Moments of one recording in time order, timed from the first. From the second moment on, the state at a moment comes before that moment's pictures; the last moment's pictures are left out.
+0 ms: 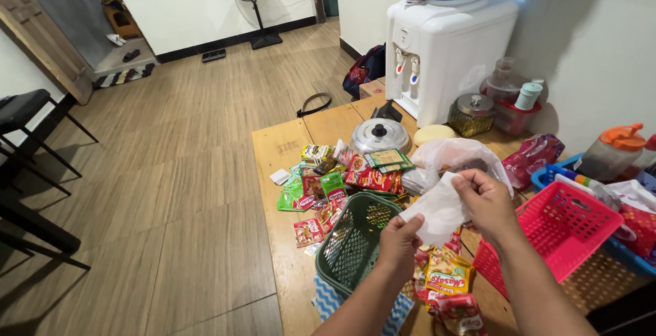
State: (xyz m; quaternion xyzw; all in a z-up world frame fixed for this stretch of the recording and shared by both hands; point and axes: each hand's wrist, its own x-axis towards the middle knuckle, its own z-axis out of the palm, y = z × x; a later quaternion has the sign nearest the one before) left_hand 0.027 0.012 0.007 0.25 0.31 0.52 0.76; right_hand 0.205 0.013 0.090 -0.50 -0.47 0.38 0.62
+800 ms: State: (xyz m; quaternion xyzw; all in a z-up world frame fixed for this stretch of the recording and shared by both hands) left_hand 0.016 -0.007 0.042 0.18 0.08 0.46 0.86; right_hand 0.205 0.008 0.091 -0.51 -0.49 0.34 0.62
